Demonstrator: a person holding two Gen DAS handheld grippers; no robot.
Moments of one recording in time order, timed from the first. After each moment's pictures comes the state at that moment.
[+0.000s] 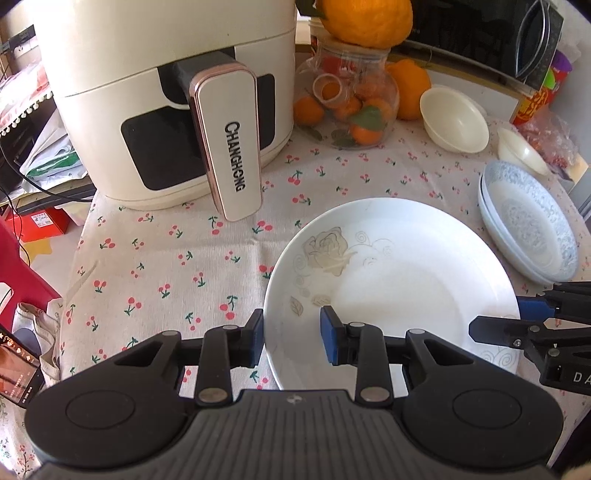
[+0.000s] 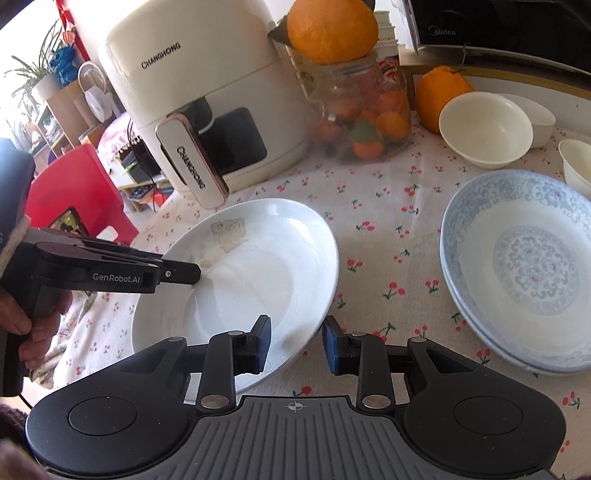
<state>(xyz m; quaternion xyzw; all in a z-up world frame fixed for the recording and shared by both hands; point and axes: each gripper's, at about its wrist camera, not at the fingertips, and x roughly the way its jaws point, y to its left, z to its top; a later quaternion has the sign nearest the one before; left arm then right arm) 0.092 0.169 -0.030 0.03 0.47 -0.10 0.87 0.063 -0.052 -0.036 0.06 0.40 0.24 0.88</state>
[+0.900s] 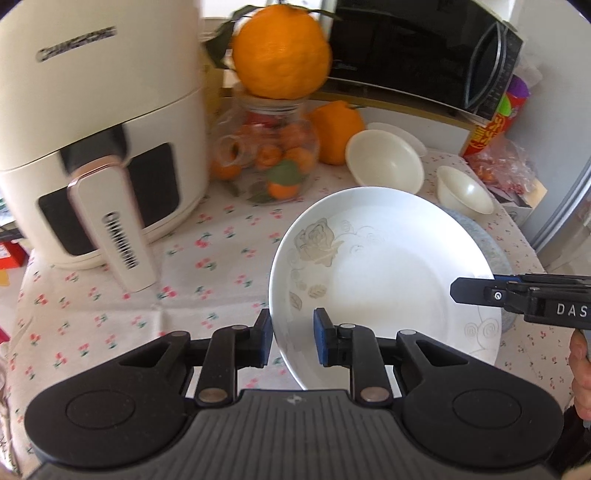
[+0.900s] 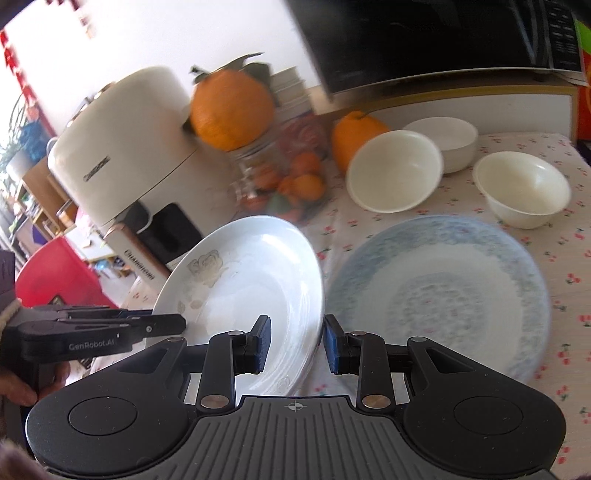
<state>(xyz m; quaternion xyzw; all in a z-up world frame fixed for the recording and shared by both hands) 0.112 0.103 -0.007 0.01 0.43 -0.17 0.89 0.092 -0.142 -0.008 0.15 0.37 0.19 0.90</state>
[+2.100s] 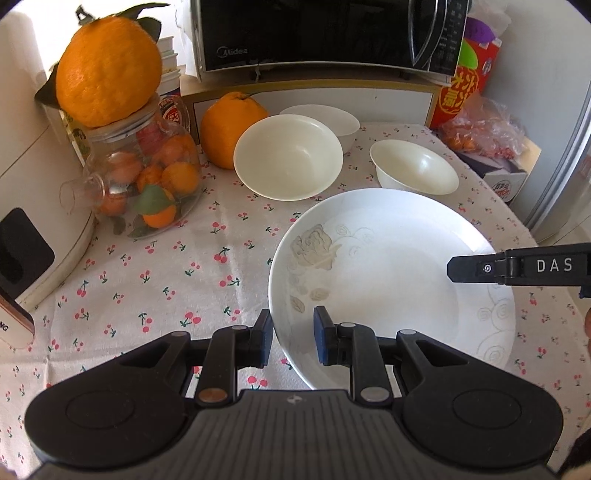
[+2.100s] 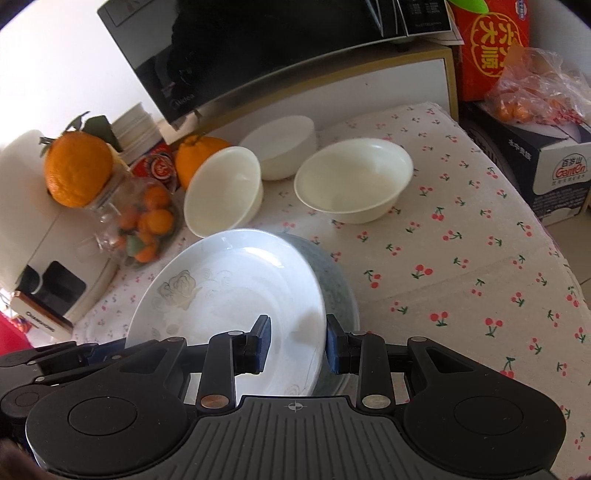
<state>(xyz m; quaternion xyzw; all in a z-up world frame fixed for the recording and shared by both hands) 0.124 -0.028 -0.030 0.08 0.42 -0.17 0.89 0.112 -0.248 -0.028 0.19 0.41 0.05 0.89</state>
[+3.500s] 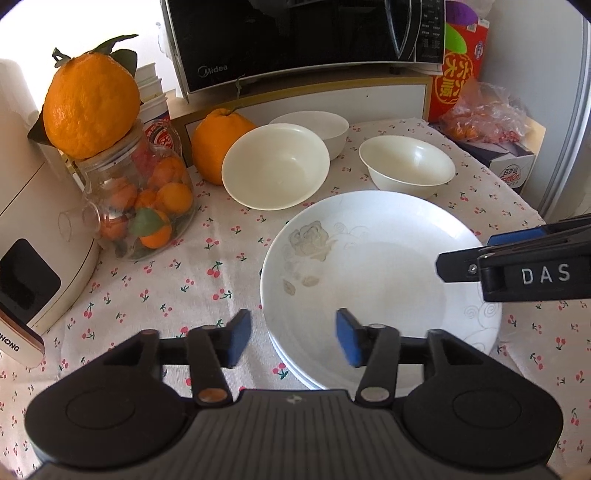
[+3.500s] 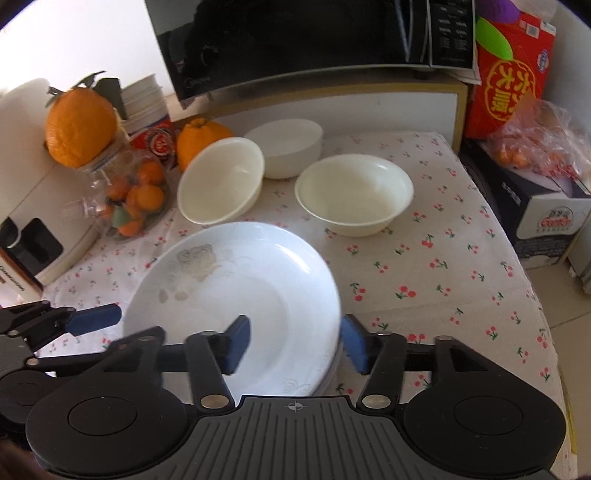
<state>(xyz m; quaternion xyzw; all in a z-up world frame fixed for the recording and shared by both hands) 0.114 -0.053 -0.034 0.13 0.39 -0.15 0.90 0.110 -0.230 -0.018 0.09 0.40 0.04 0.91</state>
